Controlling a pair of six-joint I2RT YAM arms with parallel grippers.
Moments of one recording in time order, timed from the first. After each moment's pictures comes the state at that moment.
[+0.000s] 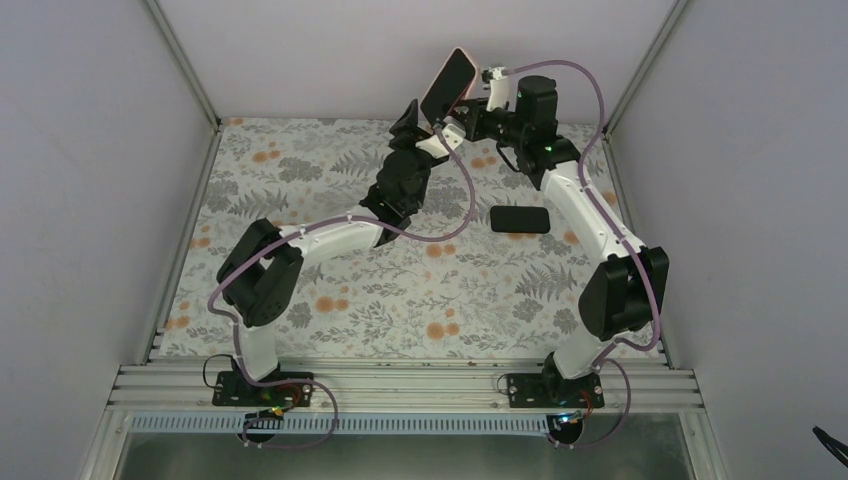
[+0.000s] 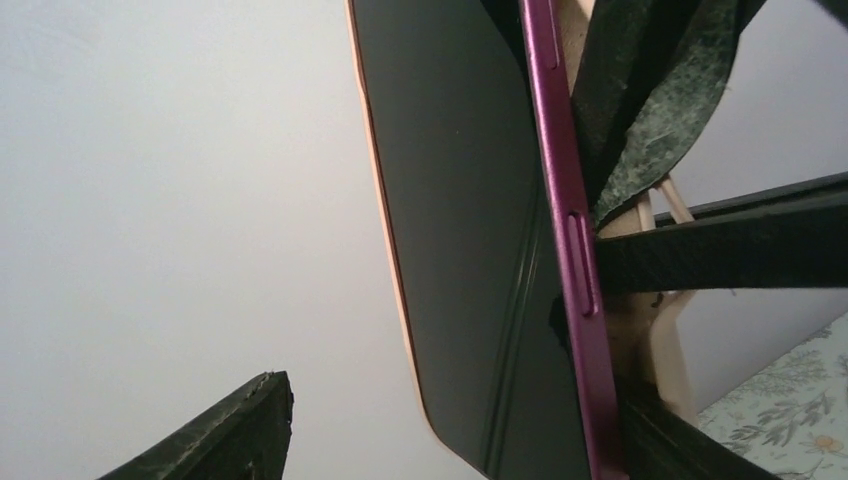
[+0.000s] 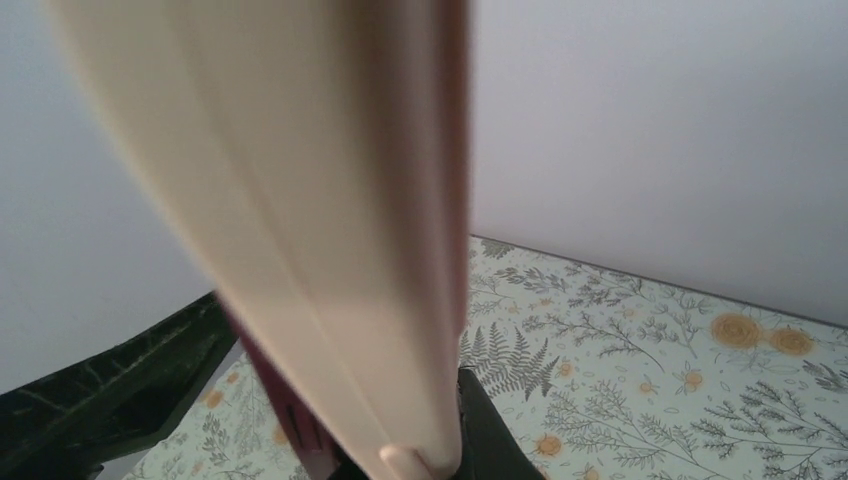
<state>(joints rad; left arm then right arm) -0.79 1.87 1.35 0.78 -0.58 0.77 0.31 1.67 1.57 -0.15 -0.54 0.29</state>
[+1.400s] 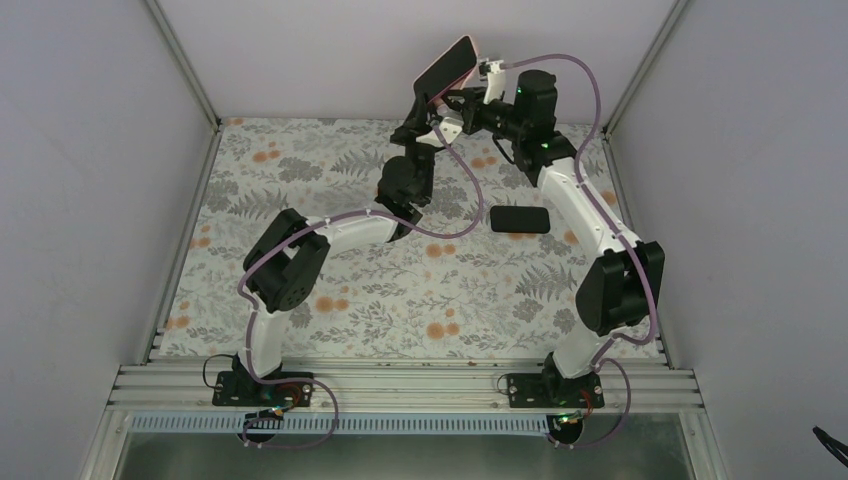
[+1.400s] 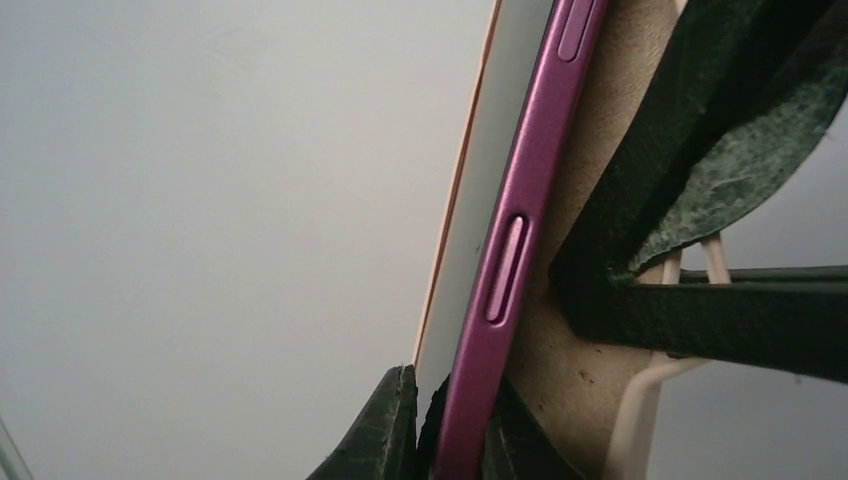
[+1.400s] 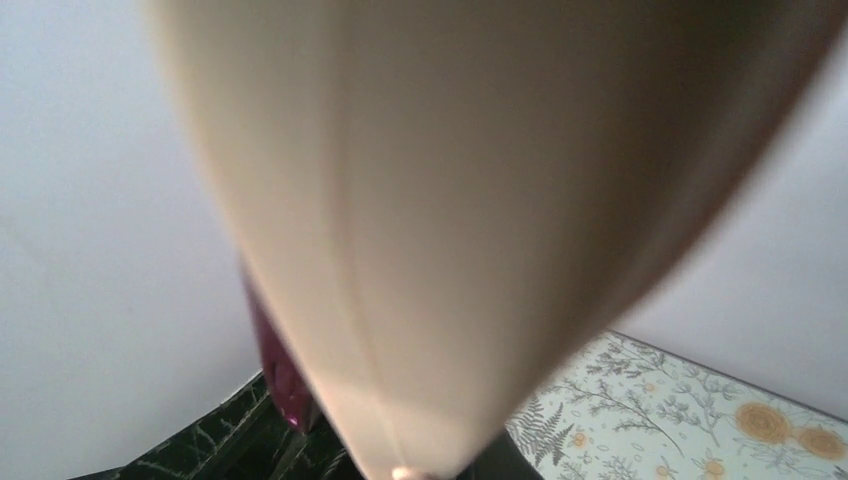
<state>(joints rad) -0.79 2.04 1.45 1.15 -0.65 0.89 0.32 1.70 1.60 -0.02 -0.58 0.27</state>
